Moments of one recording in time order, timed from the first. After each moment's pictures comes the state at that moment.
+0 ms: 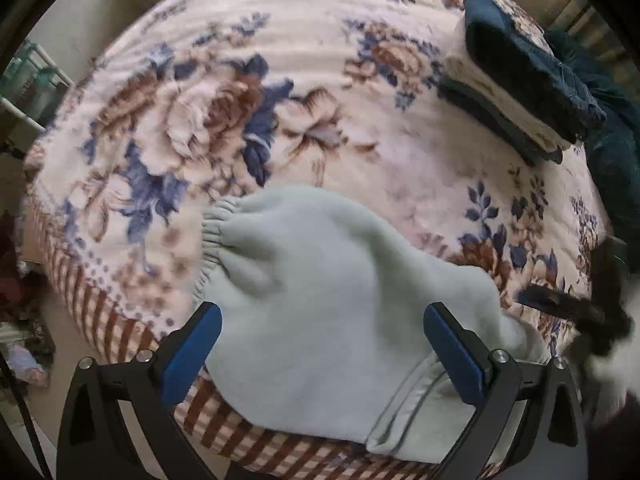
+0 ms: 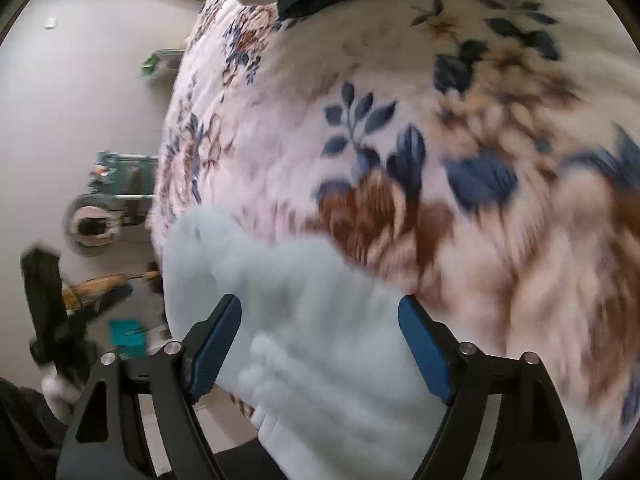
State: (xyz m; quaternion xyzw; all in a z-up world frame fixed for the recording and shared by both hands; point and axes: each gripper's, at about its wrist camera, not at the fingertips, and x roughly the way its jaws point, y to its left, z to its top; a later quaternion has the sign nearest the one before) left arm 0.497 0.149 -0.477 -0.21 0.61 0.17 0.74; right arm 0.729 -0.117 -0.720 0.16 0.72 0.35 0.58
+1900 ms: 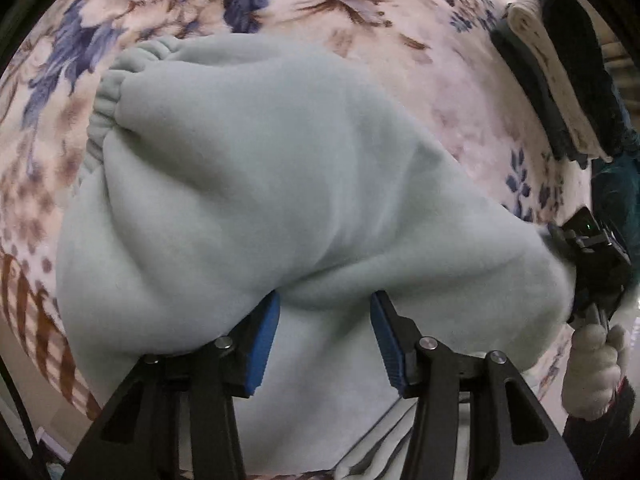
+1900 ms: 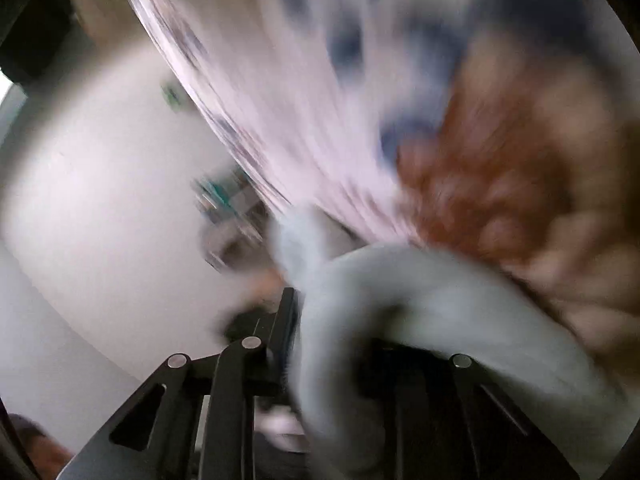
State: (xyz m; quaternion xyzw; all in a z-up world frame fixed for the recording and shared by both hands) left arm 0.480 0.164 -0.618 -0.36 0.65 0.12 0.66; right arm 0.757 -0.046 -0.837 0.46 0.77 0.32 0.30
